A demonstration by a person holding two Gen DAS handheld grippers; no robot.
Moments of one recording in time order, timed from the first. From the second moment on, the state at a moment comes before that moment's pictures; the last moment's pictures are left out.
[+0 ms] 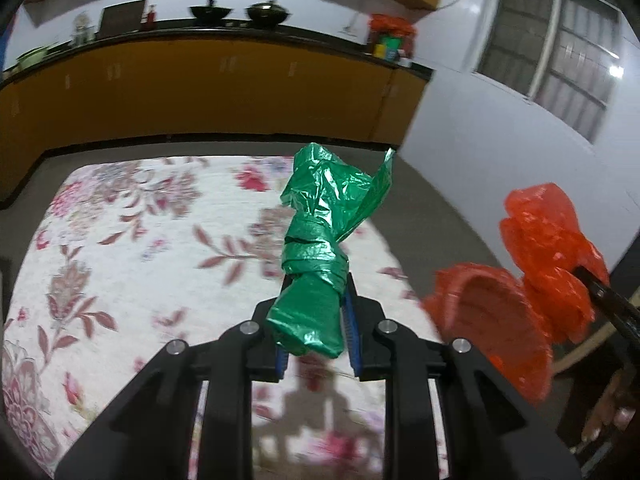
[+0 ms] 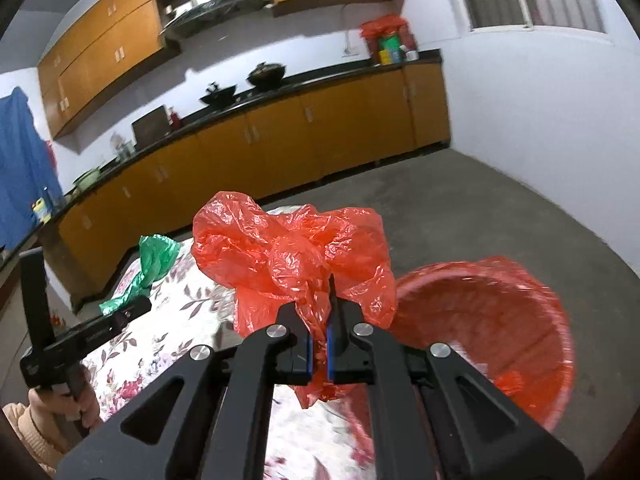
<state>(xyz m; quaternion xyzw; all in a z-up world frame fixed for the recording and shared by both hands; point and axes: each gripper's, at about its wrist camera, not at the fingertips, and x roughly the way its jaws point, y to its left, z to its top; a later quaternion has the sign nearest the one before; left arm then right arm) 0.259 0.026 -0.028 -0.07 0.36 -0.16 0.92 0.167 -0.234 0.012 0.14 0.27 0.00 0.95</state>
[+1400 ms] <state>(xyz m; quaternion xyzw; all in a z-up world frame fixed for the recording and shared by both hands) 0.220 -0.172 -0.093 -0.03 0.46 -0.32 0.83 0.112 -0.339 -0.016 0.20 0.27 -0.12 0.93</state>
